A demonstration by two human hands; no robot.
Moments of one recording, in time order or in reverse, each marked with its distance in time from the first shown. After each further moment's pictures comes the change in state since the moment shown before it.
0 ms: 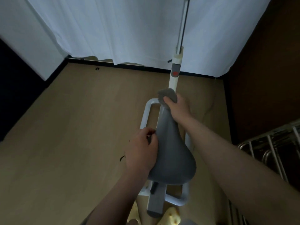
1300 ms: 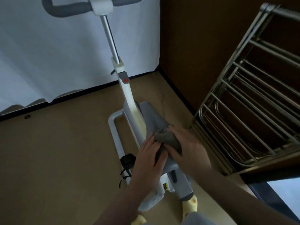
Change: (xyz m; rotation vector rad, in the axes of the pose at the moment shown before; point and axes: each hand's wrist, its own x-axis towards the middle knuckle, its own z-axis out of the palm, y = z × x) left_hand 0.019 -0.056 -0.030 -0.122 -0.687 0.803; right_hand -0.197 0.021 0.048 -0.506 0.527 -0.127
